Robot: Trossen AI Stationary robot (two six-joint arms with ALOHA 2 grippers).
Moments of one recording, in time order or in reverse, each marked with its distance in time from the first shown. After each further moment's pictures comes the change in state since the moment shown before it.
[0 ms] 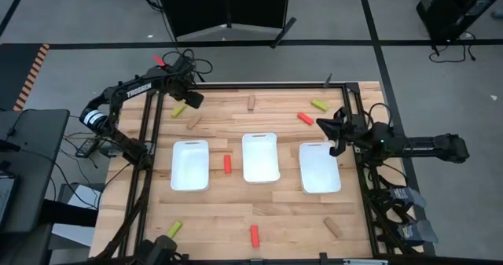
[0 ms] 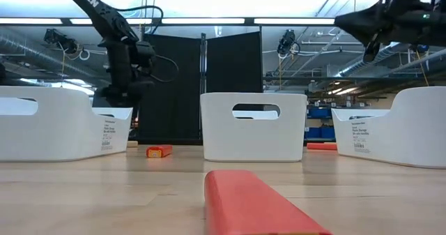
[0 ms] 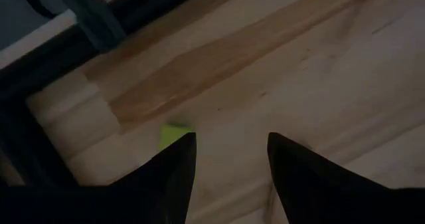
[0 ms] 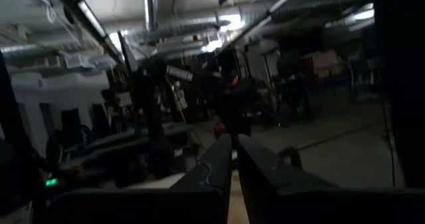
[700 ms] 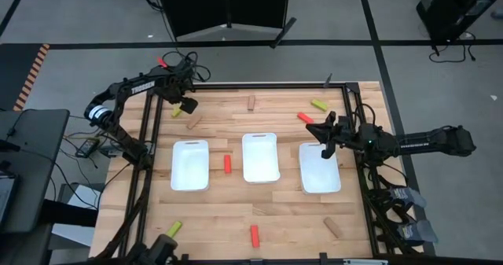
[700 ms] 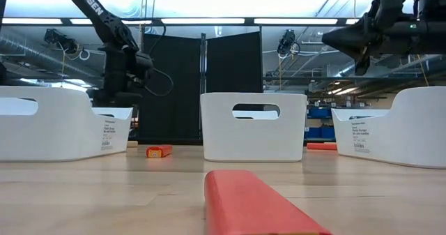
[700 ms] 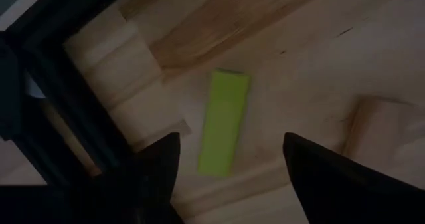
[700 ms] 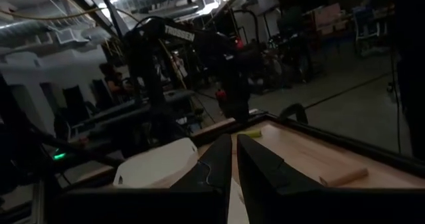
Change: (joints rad) left arm 0.028 0.067 0.000 -0.127 -0.138 0.040; right arm 0.000 0.238 0.001 0.122 -0.017 0.096
